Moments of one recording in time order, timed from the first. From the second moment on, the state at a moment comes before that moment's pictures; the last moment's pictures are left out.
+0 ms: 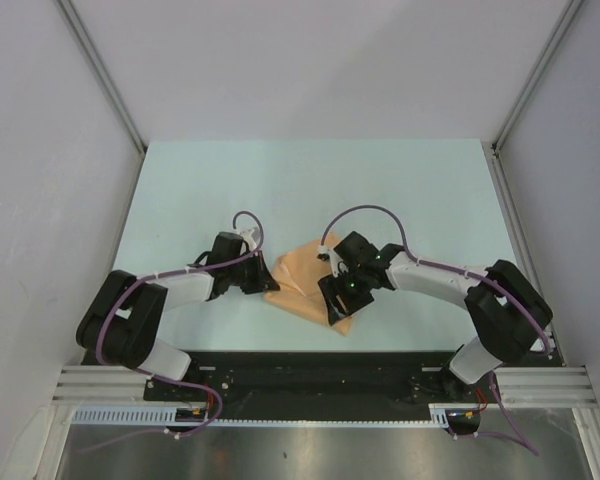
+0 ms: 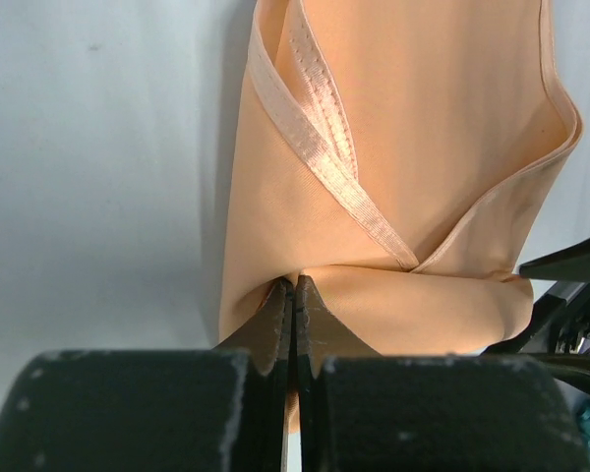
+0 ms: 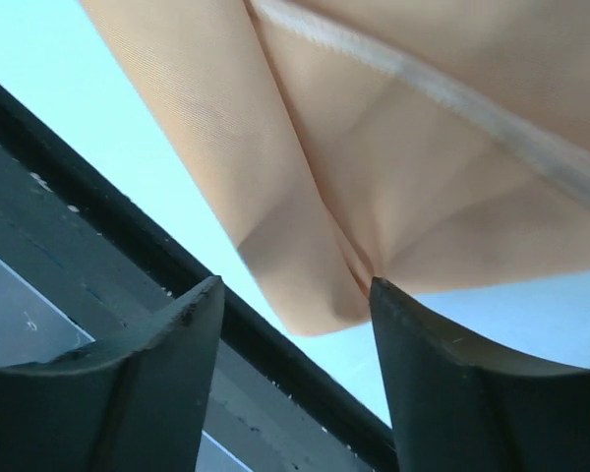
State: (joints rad) left arm -0.38 1.48 0.52 0.09 0.42 -0.55; right arm 0.79 1.58 0.90 -0.52 -0.35 0.25
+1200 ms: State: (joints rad) left arm -0.38 1.49 0.53 0.08 0.42 -0.54; right arm 1.03 1.77 1.03 -0.21 -0.10 0.04
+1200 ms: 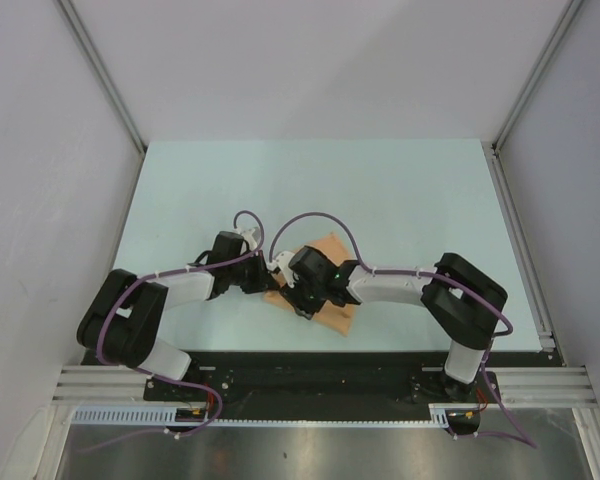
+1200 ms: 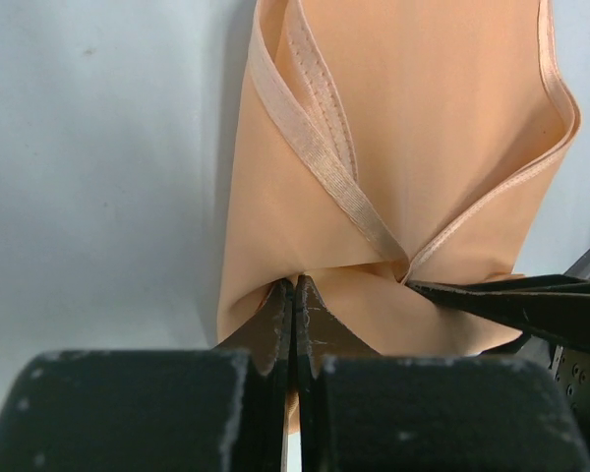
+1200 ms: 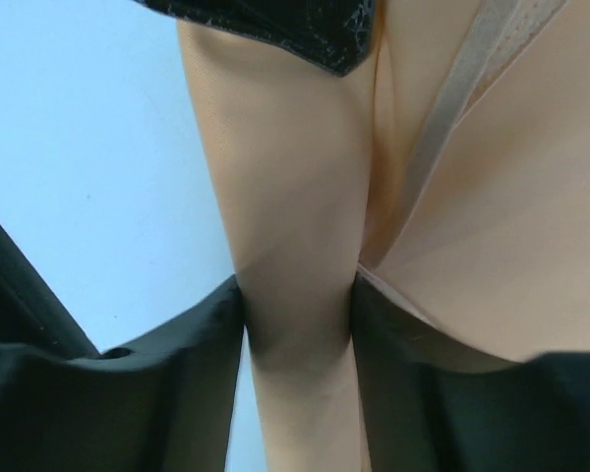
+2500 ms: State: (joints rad) left arm -0.30 1.27 0.31 0.31 0.48 -0.56; right arm 0.73 2.04 1.22 -0.37 -0.83 0.14
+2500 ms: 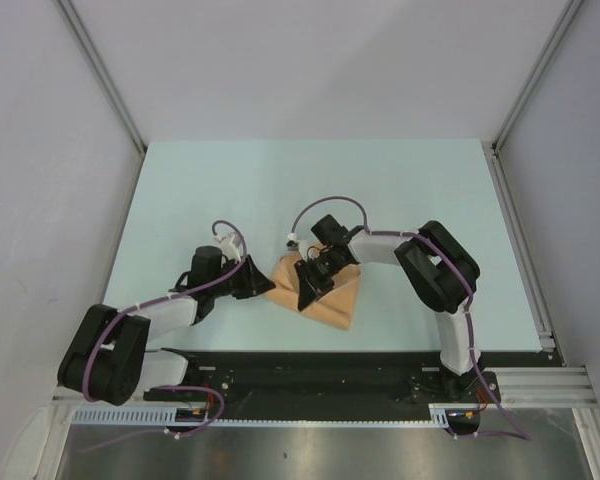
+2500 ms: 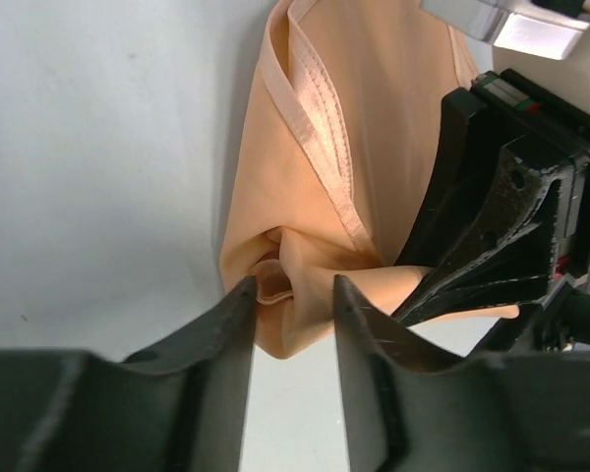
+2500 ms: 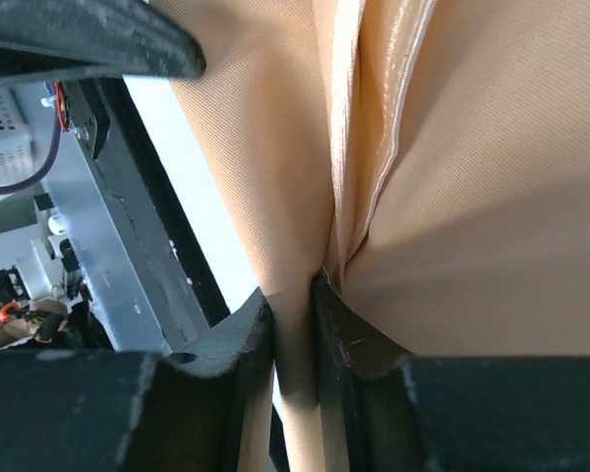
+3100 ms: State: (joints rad) left arm -0.30 1.38 0.35 0.35 0.50 -0.57; right arm 0.73 2.03 1.27 -0.46 -0.83 0.16
